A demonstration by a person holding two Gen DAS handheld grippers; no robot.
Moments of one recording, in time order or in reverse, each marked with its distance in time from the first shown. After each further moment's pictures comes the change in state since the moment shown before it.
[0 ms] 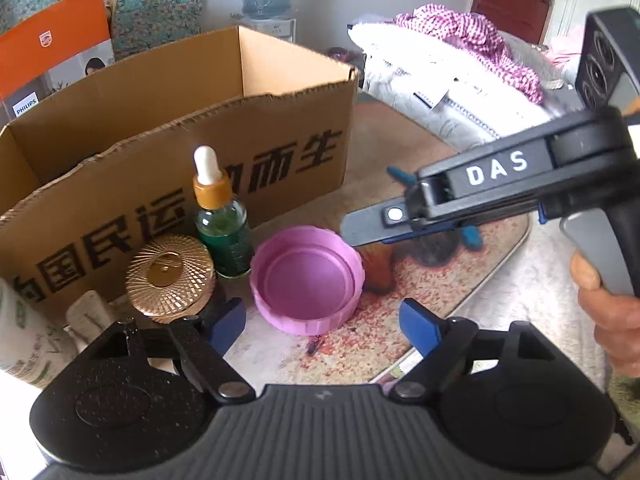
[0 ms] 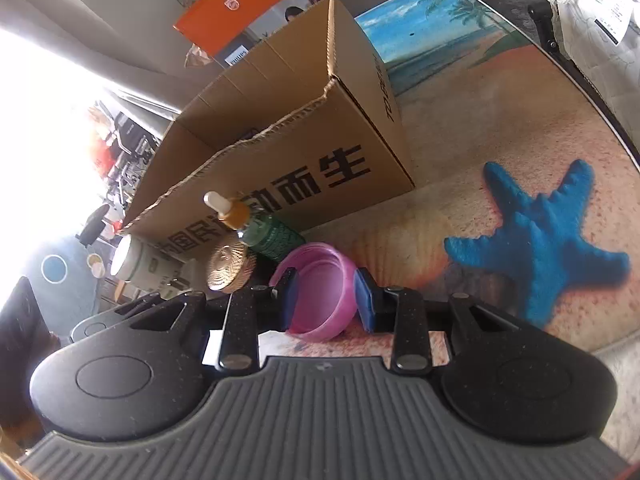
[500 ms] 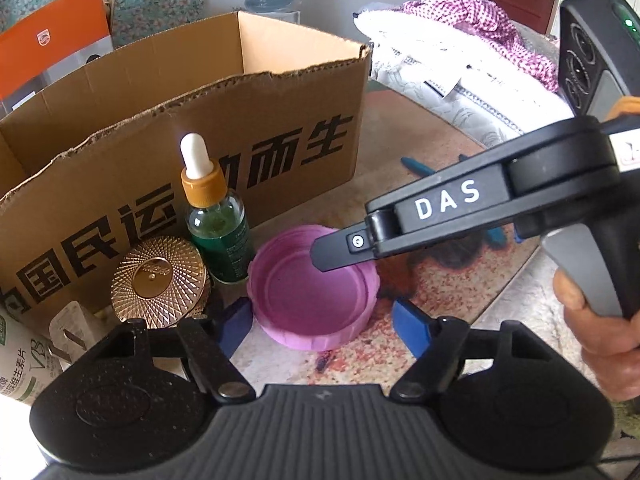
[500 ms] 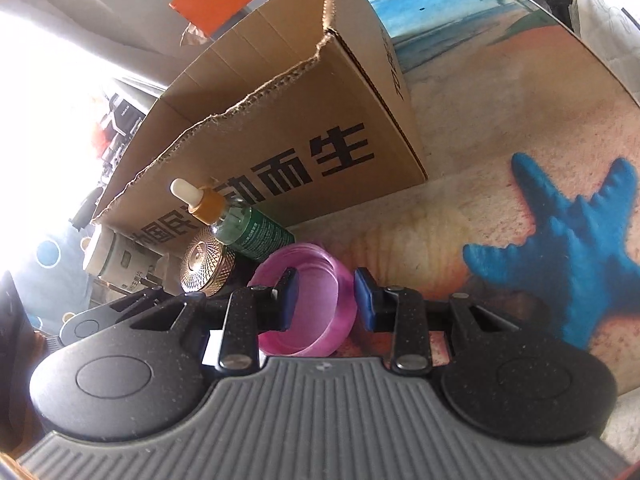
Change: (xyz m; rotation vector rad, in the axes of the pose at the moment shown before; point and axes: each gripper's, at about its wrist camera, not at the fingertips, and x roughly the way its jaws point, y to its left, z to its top) left arm 0.023 0.001 0.001 0.015 0.017 0.031; right arm 0.037 -0.005 0.002 -0.004 0.049 0.002
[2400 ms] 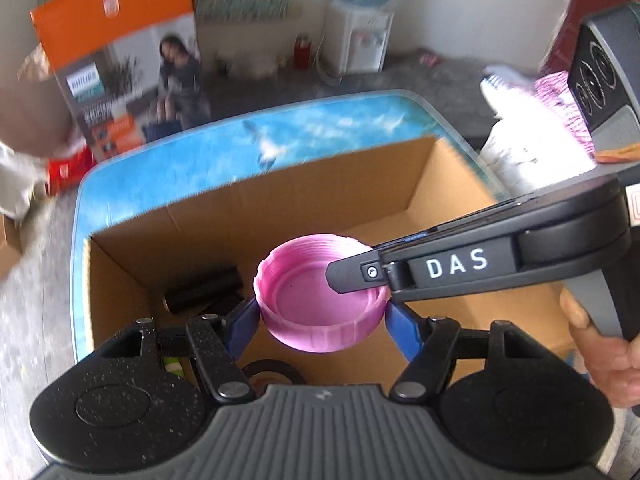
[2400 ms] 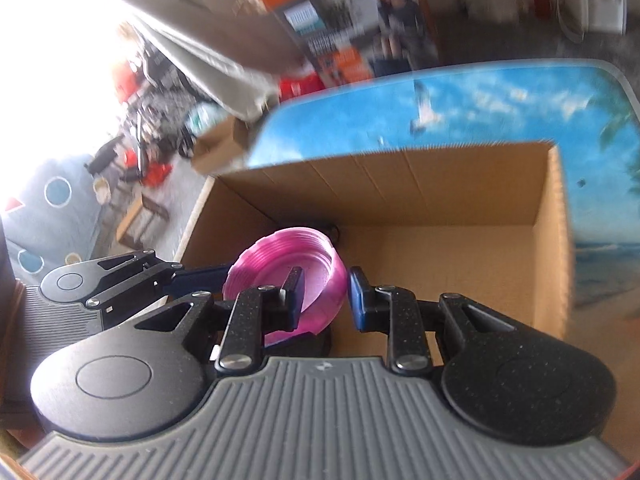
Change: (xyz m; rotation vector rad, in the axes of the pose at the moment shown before) left arm -0.012 0.167 0.170 -0.205 0.110 0.067; right arm 0.087 0.123 0.228 -0.205 0.205 0.020
